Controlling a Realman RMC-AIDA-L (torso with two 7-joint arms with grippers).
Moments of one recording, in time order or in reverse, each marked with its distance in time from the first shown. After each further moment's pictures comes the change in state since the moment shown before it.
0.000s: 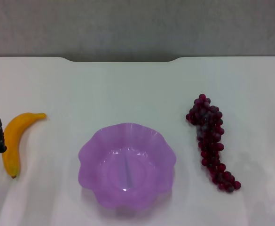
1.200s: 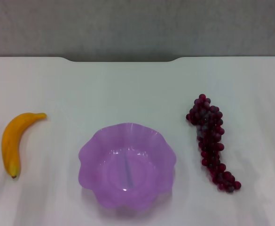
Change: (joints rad) left arm 0.018 -0.001 -0.011 -0.030 -0.088 -0.023 0.000; right arm -0.001 -0.004 -0.030 0.038 0.003 -0.076 0.086
